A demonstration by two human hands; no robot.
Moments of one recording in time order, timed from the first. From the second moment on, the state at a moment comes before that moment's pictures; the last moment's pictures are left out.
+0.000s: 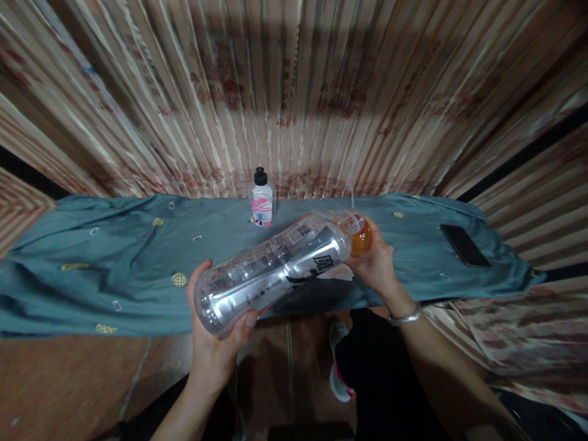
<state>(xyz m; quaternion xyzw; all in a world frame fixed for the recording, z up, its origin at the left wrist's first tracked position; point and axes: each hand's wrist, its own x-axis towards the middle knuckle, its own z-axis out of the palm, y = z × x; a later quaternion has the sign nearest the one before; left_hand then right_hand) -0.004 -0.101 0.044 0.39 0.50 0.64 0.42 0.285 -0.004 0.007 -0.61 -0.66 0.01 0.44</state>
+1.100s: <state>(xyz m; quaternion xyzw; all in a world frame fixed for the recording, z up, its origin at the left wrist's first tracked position) -0.001 -0.099 0.048 0.39 0.50 0.66 0.41 0.286 -0.004 0.005 -0.61 -0.66 0.01 0.44</state>
